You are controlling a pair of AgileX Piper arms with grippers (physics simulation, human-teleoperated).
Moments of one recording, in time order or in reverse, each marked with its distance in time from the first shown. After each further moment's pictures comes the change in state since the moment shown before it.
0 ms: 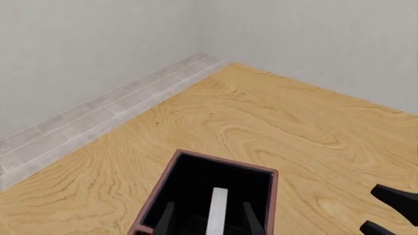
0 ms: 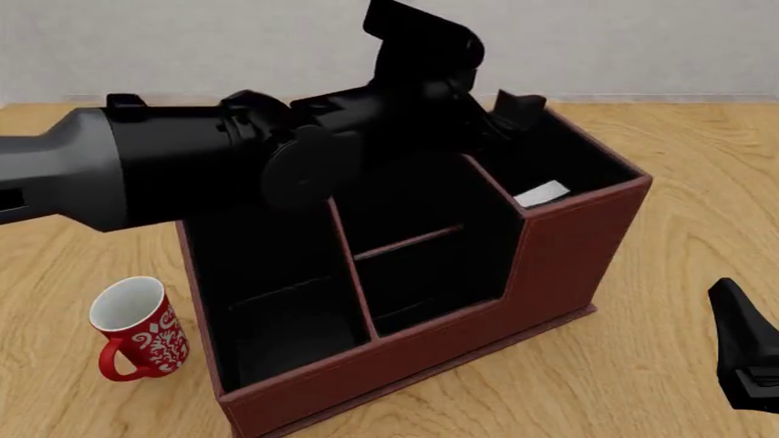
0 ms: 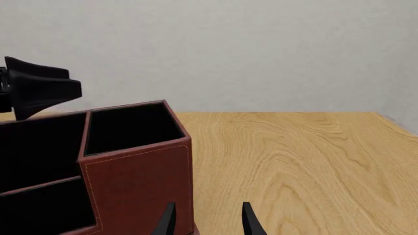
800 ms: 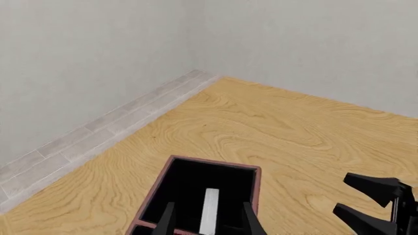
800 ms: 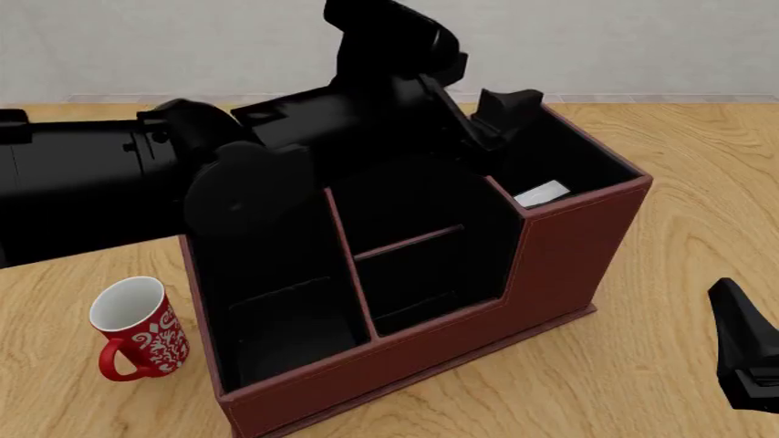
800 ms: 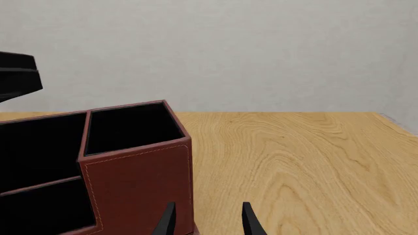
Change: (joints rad) left arm -0.038 -0.145 0.123 -0.046 0.051; right arm 0.000 0.000 0.000 0.000 0.000
